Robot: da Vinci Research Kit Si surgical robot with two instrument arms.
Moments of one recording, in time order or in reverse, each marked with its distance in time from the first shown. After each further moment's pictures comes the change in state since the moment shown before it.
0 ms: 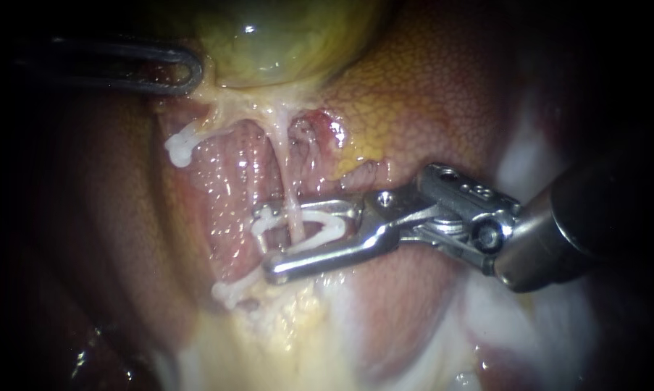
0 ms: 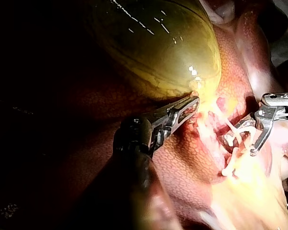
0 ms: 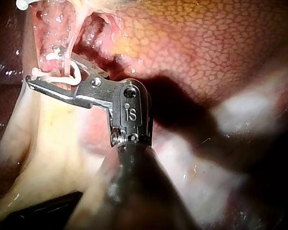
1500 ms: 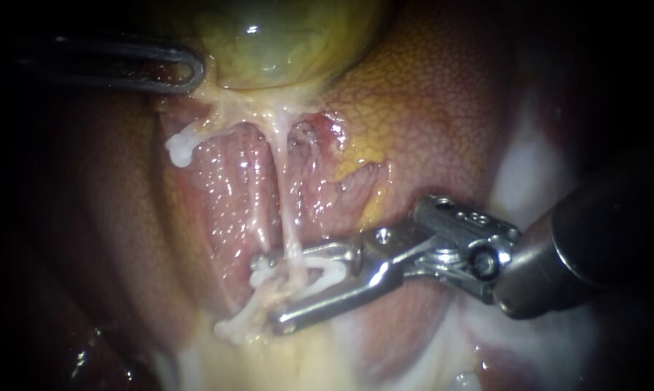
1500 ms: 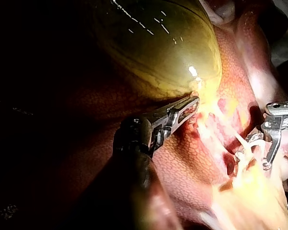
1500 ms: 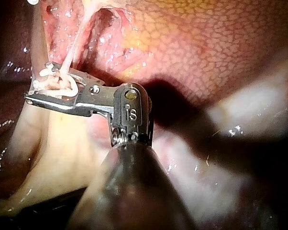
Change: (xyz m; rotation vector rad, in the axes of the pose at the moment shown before) right arm -0.002 -0.002 0.002 0.083 -0.033 0.145; left arm 0.000 0.000 0.000 0.000 0.000 0.000
